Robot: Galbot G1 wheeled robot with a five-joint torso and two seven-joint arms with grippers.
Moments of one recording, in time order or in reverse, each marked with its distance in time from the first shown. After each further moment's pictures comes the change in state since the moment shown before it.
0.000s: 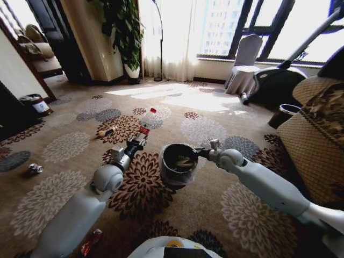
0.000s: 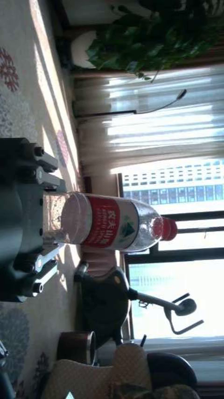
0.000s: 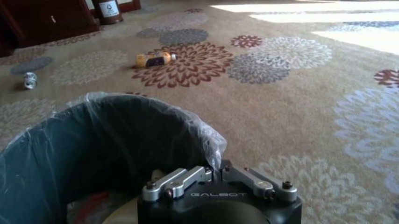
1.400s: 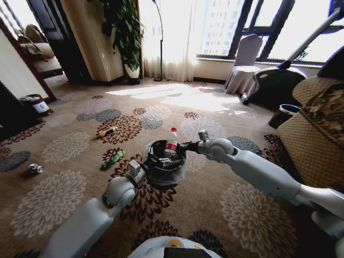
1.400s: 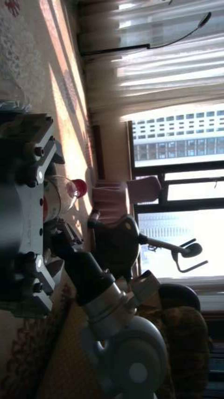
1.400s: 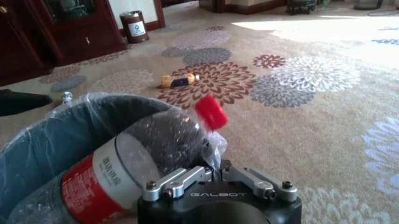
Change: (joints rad) left arm 0.181 -0.003 0.089 -0.030 0.136 -0.132 0.135; right arm 0.138 -0.001 -0.048 0.057 0.124 -0.034 0.000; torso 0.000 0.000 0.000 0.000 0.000
